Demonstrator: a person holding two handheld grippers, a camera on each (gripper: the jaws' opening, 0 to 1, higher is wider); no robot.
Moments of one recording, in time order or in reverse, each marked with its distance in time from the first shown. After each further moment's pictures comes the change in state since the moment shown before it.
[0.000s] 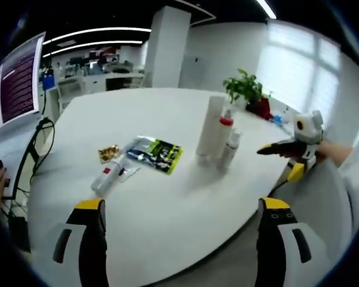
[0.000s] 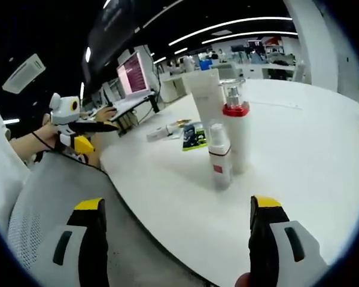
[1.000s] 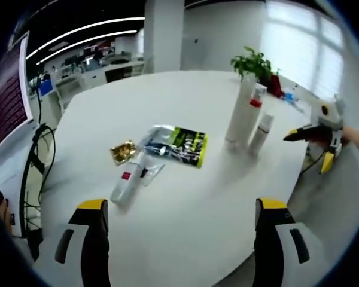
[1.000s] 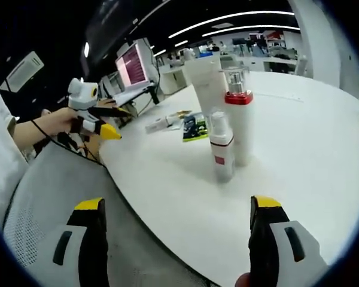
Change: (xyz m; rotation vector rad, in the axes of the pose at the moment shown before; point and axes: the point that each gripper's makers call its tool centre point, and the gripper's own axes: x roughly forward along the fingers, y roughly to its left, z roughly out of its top) left arm 0.044 0.062 -0.001 0.115 0.150 0.058; right arm 0.009 0.000 -0.012 -0.001 0.063 0.006
